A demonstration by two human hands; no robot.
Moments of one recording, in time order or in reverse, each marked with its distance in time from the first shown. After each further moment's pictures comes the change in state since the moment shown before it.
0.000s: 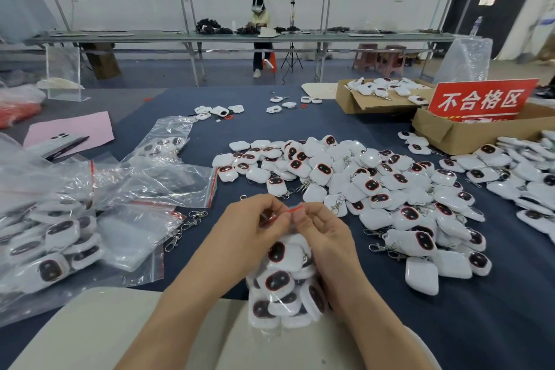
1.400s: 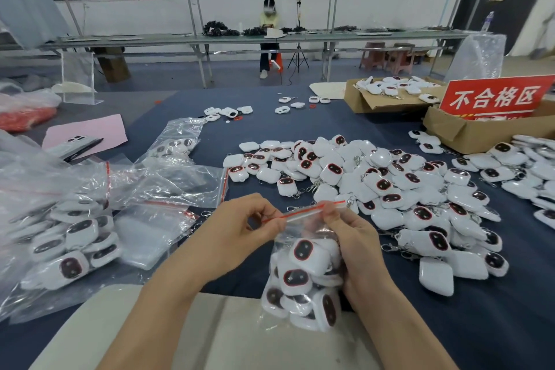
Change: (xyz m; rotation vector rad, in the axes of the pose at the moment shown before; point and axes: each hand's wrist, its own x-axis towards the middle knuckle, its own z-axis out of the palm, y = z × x) left_hand -0.004 -0.021 -0.031 -0.043 -0.123 0.084; right_hand -0.001 -0.009 -0.005 0.123 0.193 0.141
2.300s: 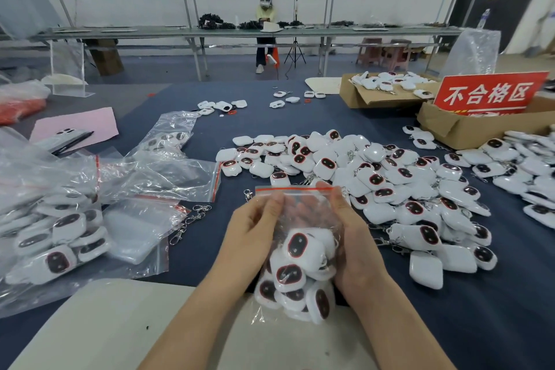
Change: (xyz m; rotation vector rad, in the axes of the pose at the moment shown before) left_hand 0.000 0.014 0.062 -0.590 0.301 -0.098; right_hand 0.006 0.002 -0.007 0.286 -0.149 0.096
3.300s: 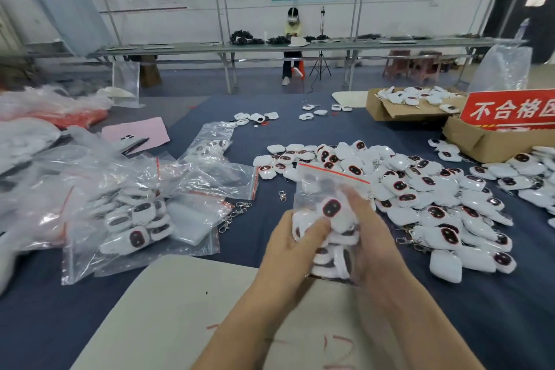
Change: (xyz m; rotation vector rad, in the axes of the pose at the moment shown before) left_hand -0.050 0.024 0.005 -0.271 0.000 -0.252; right_hand -0.027 -0.004 0.024 -0.097 -0.039 0.105
